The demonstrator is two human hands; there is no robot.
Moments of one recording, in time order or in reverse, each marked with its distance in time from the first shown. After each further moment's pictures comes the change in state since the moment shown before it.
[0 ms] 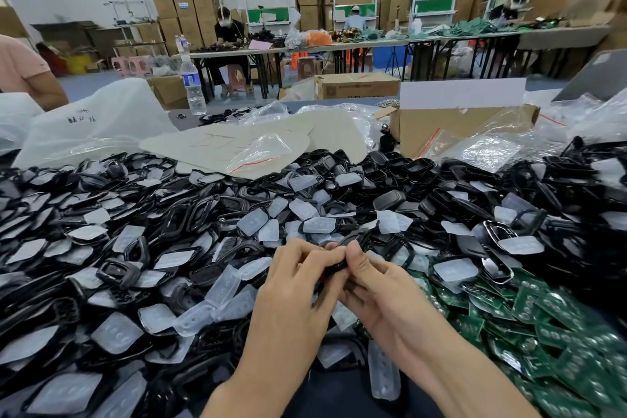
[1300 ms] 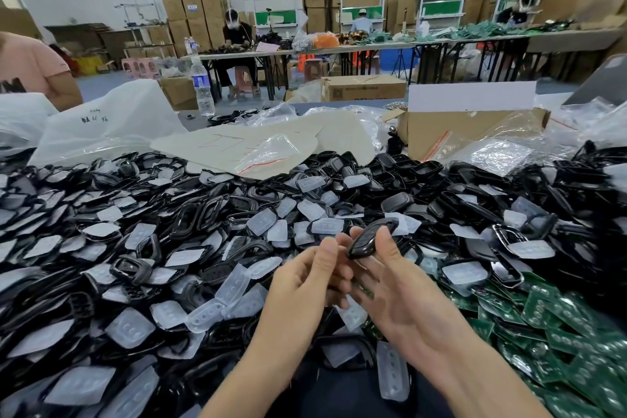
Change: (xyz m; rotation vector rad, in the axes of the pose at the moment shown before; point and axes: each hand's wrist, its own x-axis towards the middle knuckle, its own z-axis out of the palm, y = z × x) left_hand 0.014 0.013 -0.007 -0.985 -0.153 -0.722; right_hand 0.001 -0.008 -0.001 0.037 -0.031 -0.007
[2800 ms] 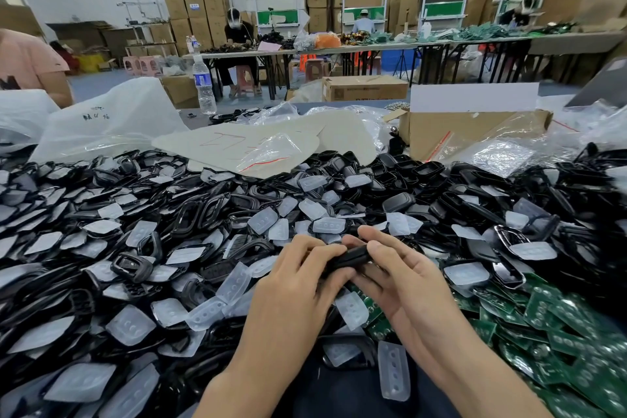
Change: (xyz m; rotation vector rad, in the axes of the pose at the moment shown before) left_hand -0.001 -0.008 -0.019 1.086 0.143 0.711; right_hand 0.000 0.001 -0.004 -0.030 0.142 -0.154
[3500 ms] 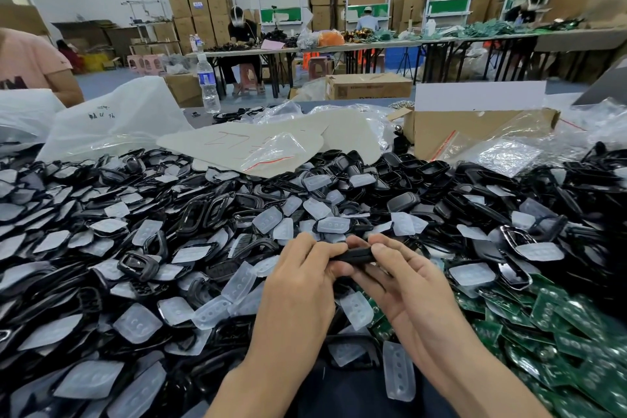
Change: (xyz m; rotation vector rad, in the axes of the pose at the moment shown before) left_hand 0.005 0.000 0.010 0.031 0.160 -0.004; right_hand -0.005 0.001 0.009 0.022 0.037 0.018
